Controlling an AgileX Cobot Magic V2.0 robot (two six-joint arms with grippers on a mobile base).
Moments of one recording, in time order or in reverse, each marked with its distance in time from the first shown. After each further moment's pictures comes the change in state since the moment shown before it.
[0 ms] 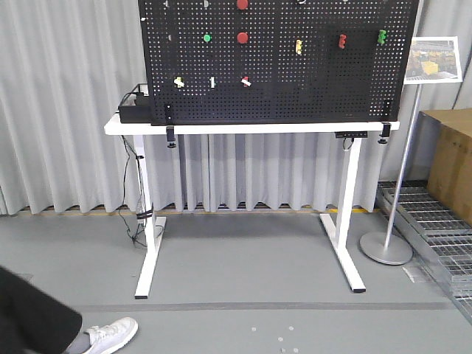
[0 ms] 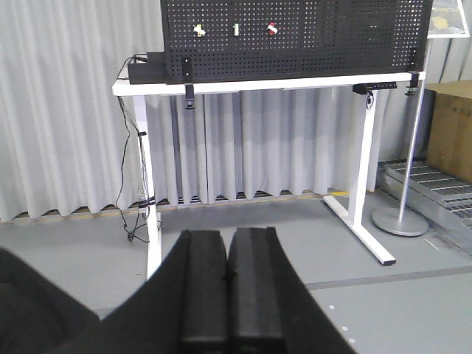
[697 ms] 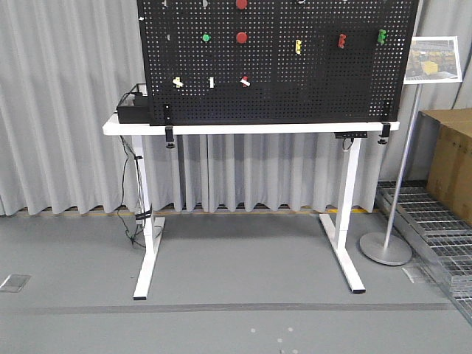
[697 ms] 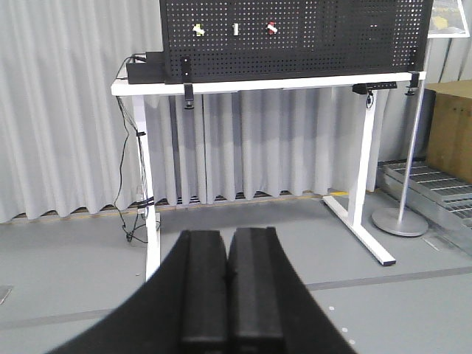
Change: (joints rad) left arm 0.000 0.000 0.000 0.000 0.000 0.000; right arm 0.000 0.000 0.000 0.000 -0.001 0.000
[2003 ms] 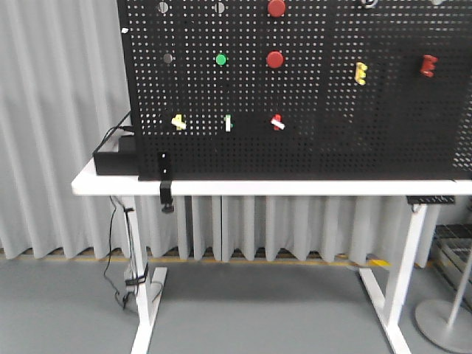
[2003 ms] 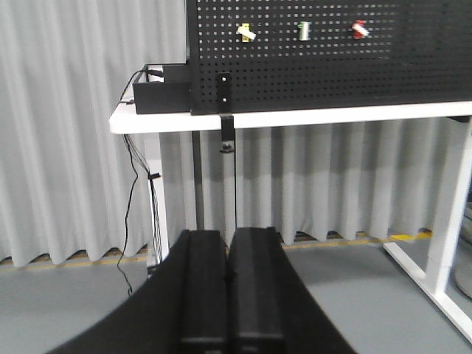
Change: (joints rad) left arm 0.000 0.000 0.000 0.000 0.000 0.000; right arm 0.000 0.000 0.000 0.000 0.001 0.000
